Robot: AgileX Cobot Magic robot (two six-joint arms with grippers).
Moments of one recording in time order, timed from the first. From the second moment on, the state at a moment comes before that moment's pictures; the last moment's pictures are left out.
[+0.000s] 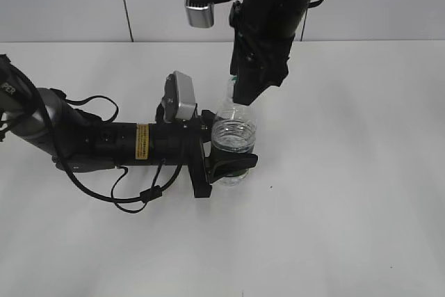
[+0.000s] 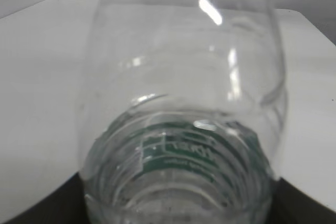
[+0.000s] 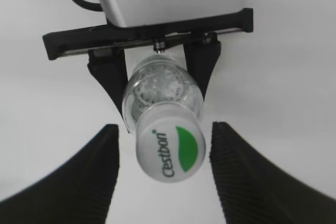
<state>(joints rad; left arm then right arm) -0.40 2.31 -1.06 1.16 -1.16 -0.40 0.59 1.98 -1.77 0.25 1.22 -1.18</state>
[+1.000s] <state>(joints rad) -0.40 2.31 -1.06 1.16 -1.16 -0.40 0.59 1.93 -1.79 0.28 1.22 -0.09</state>
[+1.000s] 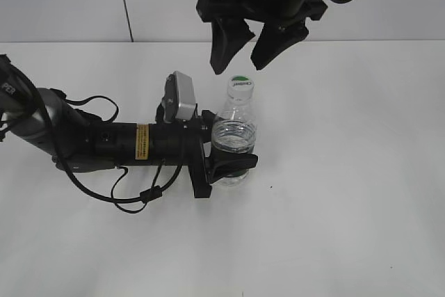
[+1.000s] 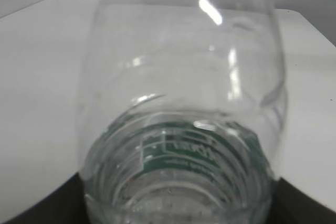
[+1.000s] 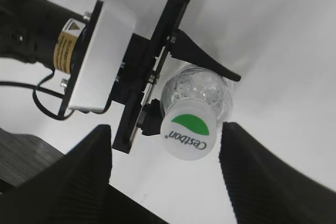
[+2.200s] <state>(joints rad) -0.40 2.31 -1.06 1.16 -1.16 -0.40 0.59 2.00 -1.79 0.24 1.22 0.28</state>
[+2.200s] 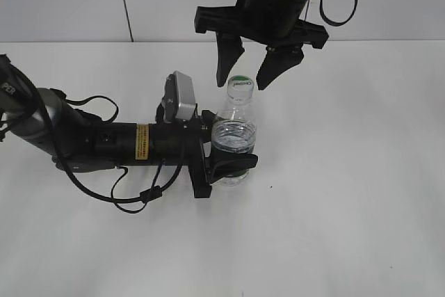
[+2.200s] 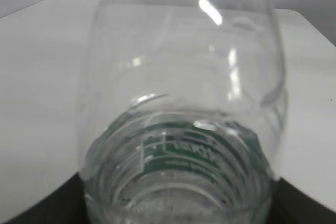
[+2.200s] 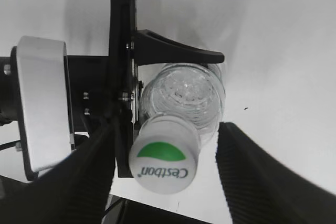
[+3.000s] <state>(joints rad) -0.40 2.31 -1.06 1.16 -1.16 -0.40 0.60 2.00 -1.79 0.25 1.22 0.27</state>
